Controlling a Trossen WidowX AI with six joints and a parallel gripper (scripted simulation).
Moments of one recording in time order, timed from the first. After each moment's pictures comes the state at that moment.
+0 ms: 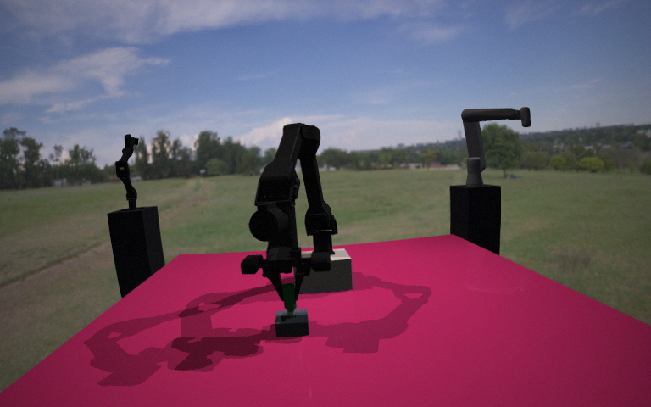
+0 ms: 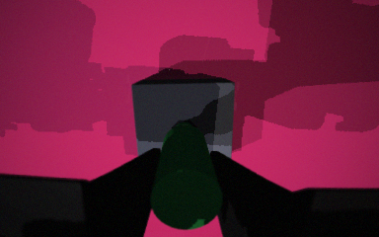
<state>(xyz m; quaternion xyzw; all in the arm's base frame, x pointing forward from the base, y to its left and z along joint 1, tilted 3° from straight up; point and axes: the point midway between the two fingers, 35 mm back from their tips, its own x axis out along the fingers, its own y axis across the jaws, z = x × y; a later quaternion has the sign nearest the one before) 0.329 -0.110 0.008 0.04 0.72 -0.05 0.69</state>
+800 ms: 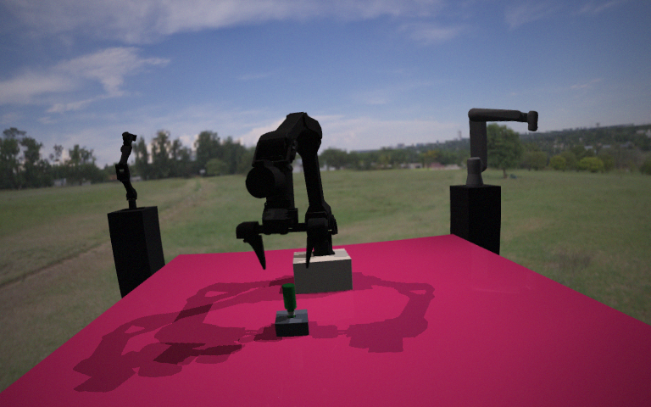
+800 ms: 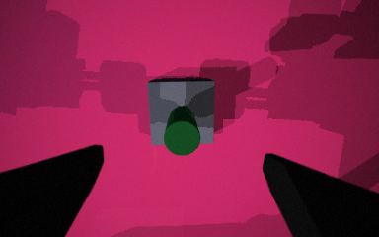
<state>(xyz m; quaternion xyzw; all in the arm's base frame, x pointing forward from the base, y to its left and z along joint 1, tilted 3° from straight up) 0.334 -0.111 0.081 0.04 0.71 -0.05 0.70</state>
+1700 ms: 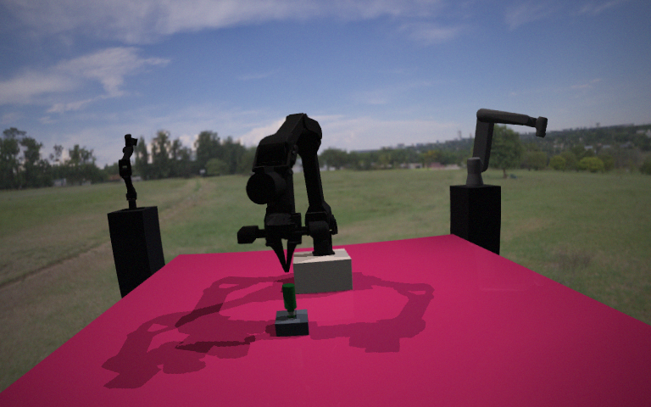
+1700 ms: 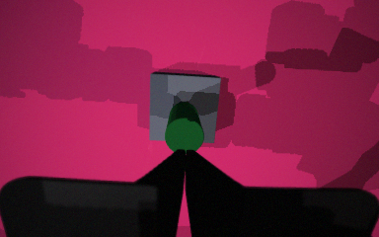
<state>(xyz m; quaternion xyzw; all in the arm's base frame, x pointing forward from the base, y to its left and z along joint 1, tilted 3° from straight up) 0.331 -0.110 0.074 0.01 0.72 -0.02 0.70</state>
